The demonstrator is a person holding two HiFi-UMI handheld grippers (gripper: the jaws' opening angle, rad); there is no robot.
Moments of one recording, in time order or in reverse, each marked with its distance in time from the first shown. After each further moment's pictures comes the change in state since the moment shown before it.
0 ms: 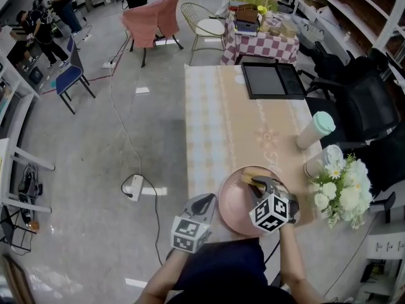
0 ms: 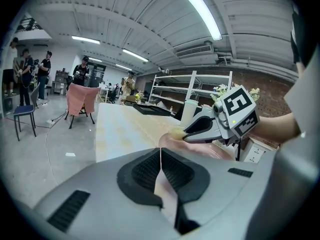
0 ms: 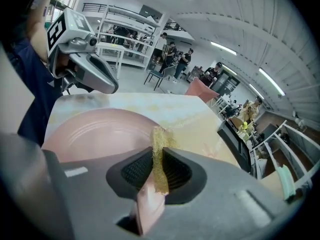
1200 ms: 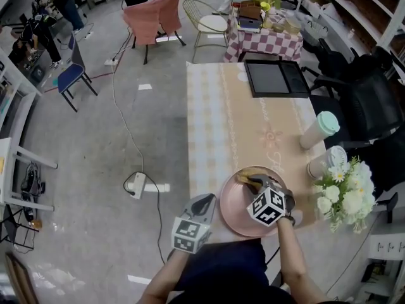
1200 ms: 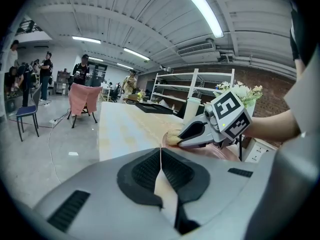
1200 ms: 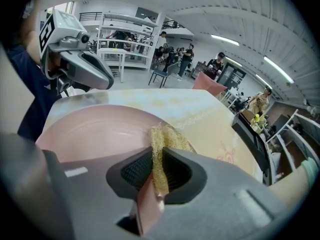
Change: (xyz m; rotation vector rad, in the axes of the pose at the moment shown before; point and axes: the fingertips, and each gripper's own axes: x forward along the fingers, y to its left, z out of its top) left arm 0.000 0.005 0.001 -0.001 0.014 0.025; right arm 0.034 0.009 -0.001 0.051 -0.004 0.113
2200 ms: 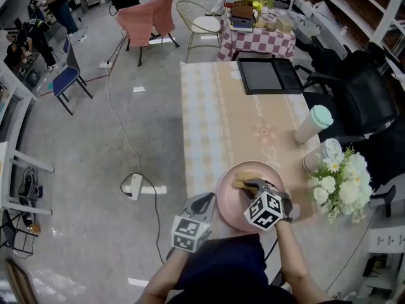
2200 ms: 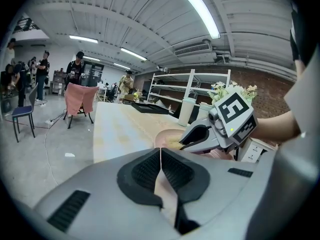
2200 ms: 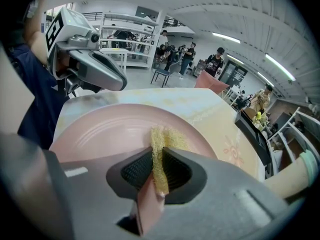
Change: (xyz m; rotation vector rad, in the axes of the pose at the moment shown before) left arm -0.002 -0.014 -0.002 0.014 -0.005 -0.037; right arm -0.014 0.031 -0.007 0.010 0.013 0.027
